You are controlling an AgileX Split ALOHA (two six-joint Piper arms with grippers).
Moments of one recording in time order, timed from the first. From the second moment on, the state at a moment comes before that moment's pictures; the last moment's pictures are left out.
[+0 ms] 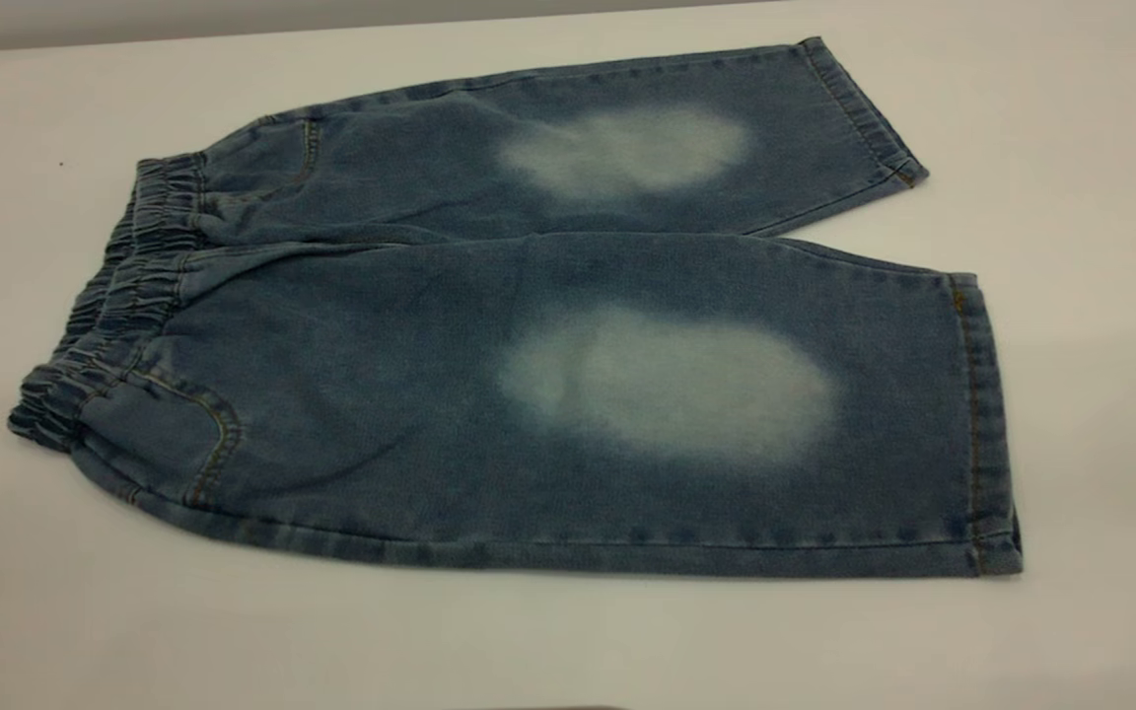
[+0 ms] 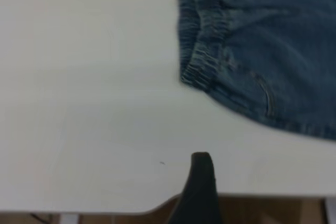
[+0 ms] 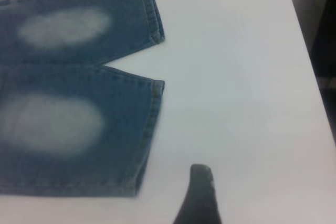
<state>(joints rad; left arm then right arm) -0.04 0.03 -0.51 0.00 1.10 -0.13 -0.05 0.05 -0.49 0.12 1.10 0.05</state>
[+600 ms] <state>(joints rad) -0.04 0.90 -0.67 0.03 0.72 -0.25 -0.05 0.54 -0.57 0.23 0.87 0.01</state>
